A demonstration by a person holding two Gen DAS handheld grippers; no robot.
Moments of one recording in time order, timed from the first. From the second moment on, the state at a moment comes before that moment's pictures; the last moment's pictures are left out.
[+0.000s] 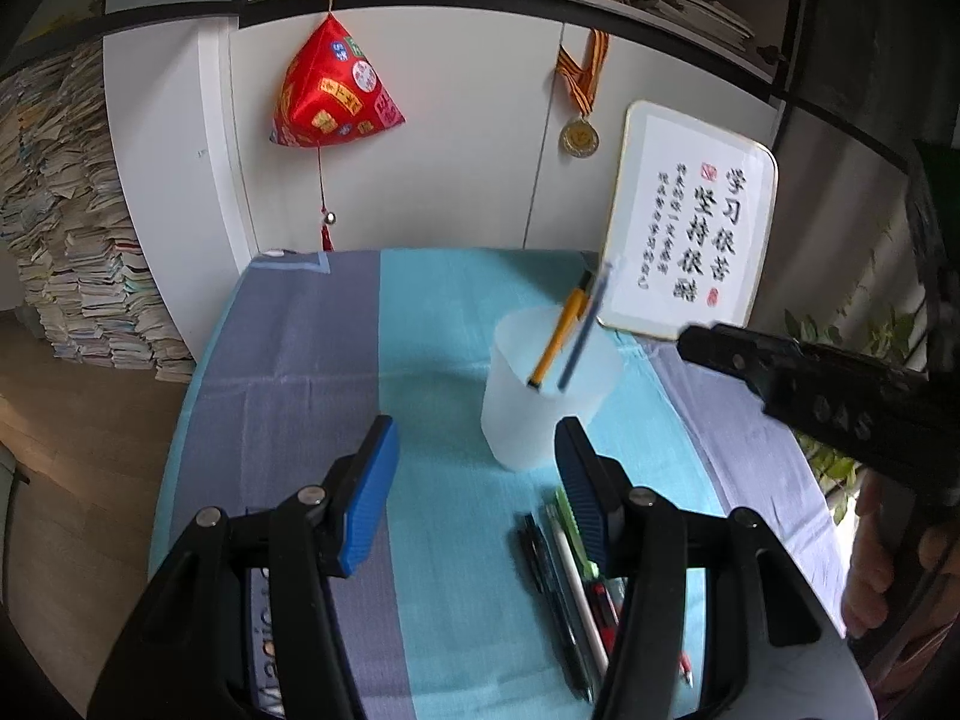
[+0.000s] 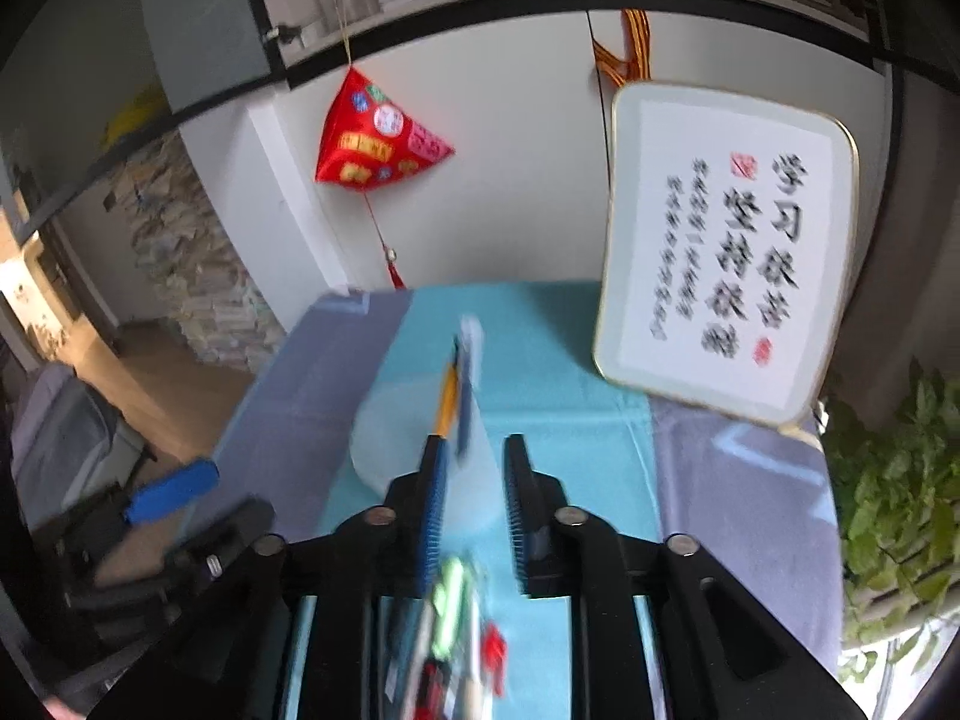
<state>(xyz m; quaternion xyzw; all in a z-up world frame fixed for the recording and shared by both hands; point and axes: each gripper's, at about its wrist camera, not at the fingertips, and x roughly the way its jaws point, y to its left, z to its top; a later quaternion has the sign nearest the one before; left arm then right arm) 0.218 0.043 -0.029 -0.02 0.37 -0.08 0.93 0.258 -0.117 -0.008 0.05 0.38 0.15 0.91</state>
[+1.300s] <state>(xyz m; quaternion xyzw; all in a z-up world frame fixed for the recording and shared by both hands) 0.187 0.004 -0.136 0.02 0.49 -0.09 0.87 0.163 -0.122 -0.110 -0.04 0.49 0.17 0.85</state>
